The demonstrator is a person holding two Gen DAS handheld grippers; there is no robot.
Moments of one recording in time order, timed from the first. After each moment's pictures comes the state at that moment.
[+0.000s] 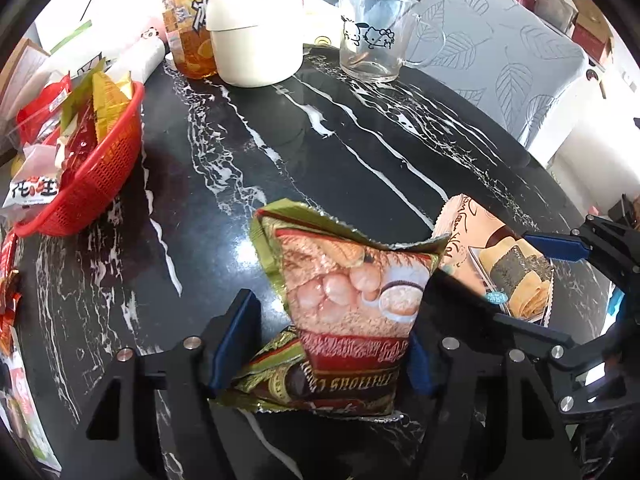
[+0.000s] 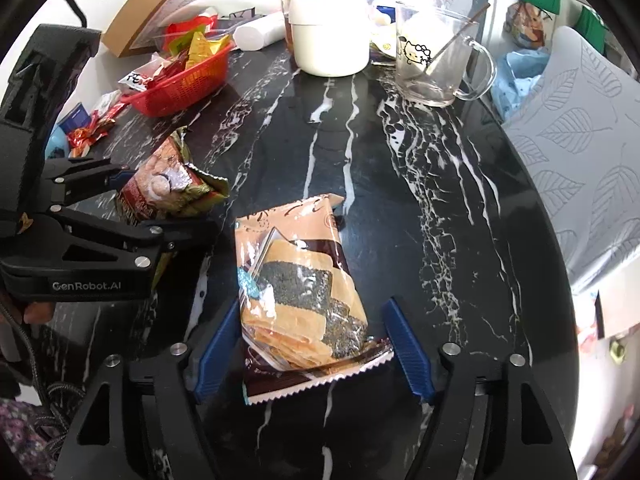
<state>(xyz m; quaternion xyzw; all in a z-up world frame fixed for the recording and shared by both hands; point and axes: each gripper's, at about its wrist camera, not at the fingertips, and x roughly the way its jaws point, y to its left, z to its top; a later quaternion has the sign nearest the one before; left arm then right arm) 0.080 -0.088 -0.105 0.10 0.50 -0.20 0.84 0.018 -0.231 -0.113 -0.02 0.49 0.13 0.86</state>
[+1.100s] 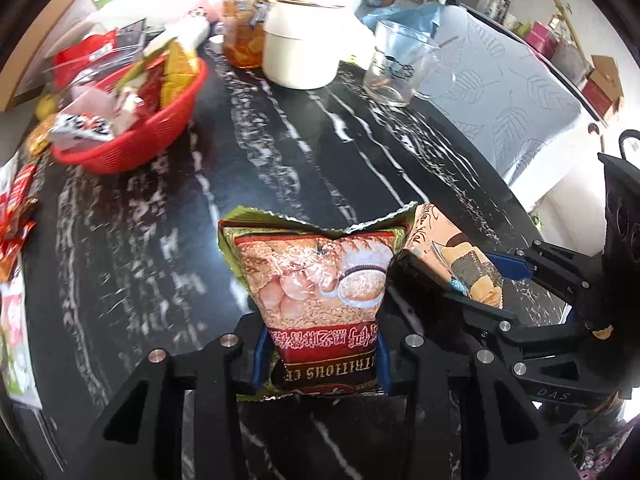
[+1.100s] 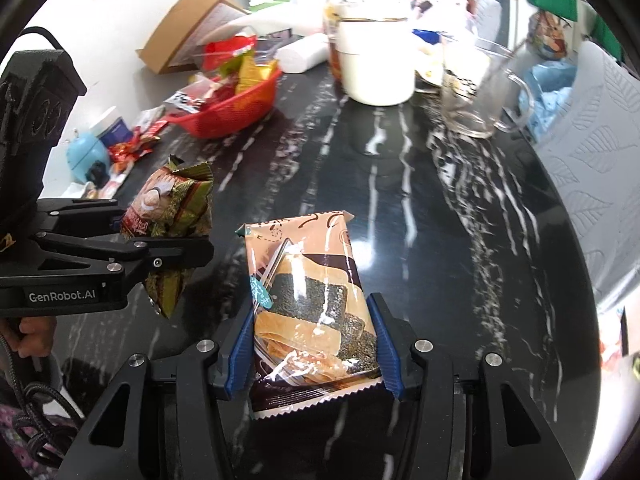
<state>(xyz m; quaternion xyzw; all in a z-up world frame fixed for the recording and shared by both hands) 0.046 -0.043 -0.072 0.01 0.51 -0.18 0.84 0.012 -0.205 -0.094 0.00 0.46 0.20 0.86</state>
